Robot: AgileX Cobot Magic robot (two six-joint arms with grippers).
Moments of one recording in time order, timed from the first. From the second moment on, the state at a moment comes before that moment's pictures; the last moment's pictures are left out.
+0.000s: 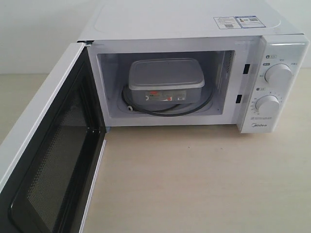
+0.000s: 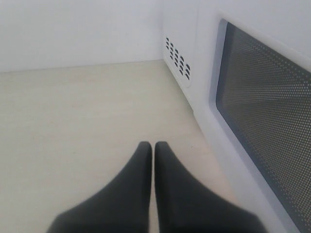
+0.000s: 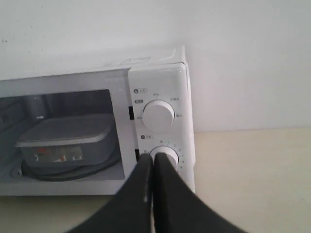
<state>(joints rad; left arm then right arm) -0.05 0.00 0.00 0.03 0.31 -0.01 0.02 0.01 0.00 0.33 0.05 -0.21</state>
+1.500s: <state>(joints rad) -0.05 0.00 0.00 0.03 0.31 -0.01 0.02 0.01 0.00 -0.07 0.37 0.15</state>
